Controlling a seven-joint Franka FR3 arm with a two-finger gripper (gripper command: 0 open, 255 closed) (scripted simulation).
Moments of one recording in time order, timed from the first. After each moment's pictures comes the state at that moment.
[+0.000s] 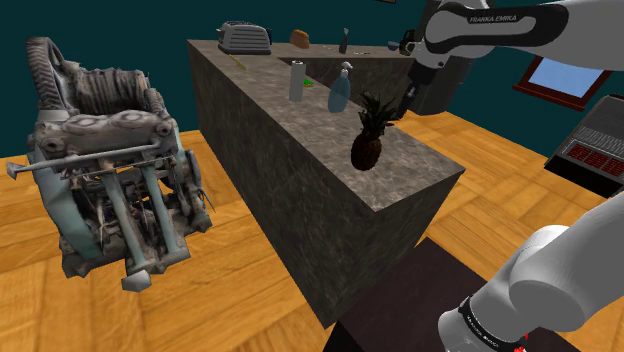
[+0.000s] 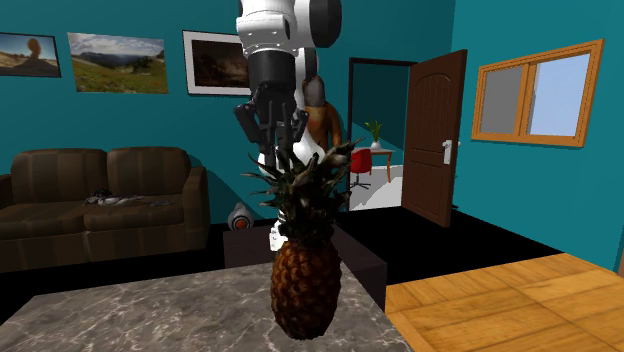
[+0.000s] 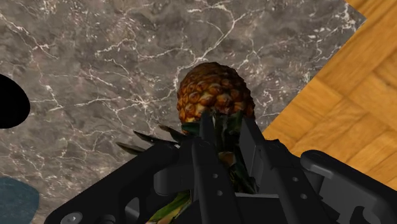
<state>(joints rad) 0.01 -0.17 -0.37 -1.93 -0.02 1.91 -0.73</state>
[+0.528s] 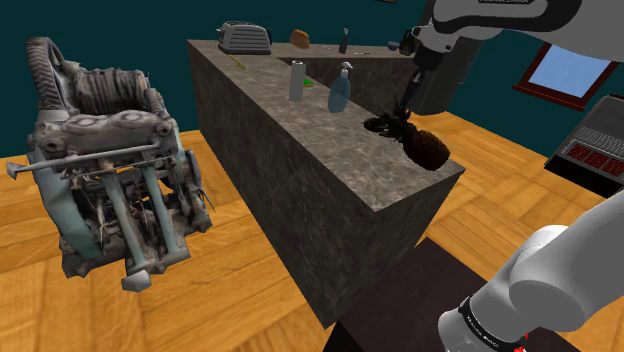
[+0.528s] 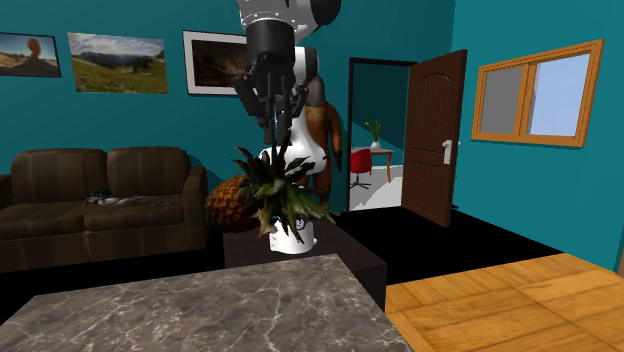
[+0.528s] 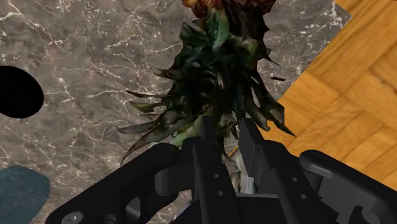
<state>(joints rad) 0.02 -0.16 -0.37 -1.82 -0.01 1.80 -0.73</state>
